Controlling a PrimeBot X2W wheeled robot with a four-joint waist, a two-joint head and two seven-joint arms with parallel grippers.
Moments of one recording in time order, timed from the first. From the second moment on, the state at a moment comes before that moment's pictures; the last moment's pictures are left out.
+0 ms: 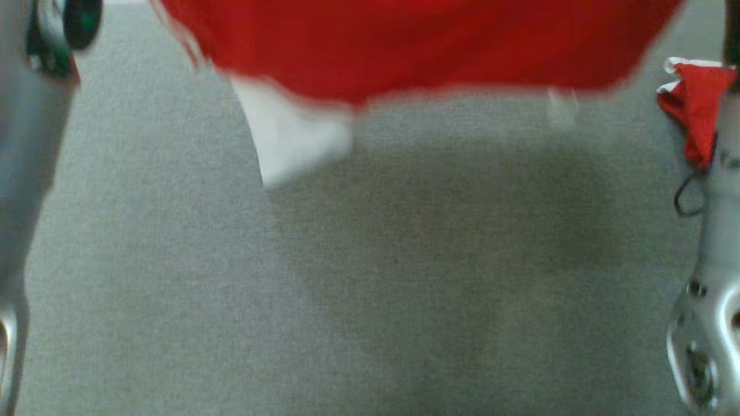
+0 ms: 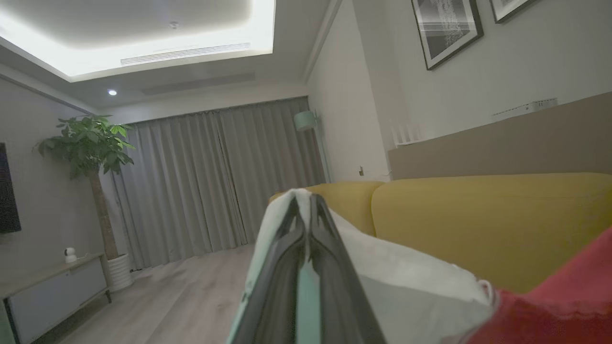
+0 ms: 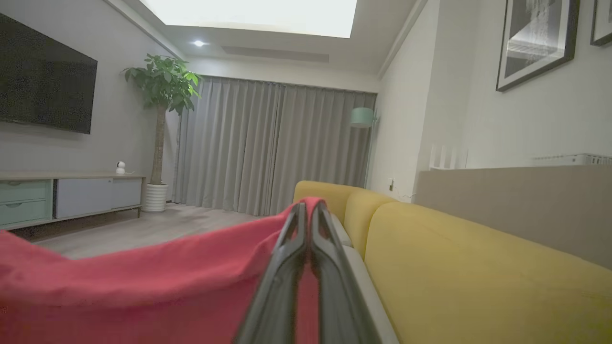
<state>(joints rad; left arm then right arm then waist) -1.16 0.41 -0.48 0.10 -0.50 0.14 0.19 -0.92 -0.11 -0.07 0.17 -0.04 0.13 0.09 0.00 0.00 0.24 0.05</state>
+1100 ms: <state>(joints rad) -0.82 0.29 -0.46 0.27 -0.62 0.04 -0.23 -1.01 -0.08 -0.13 0.84 -0.14 0.13 -0.25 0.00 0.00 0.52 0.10</state>
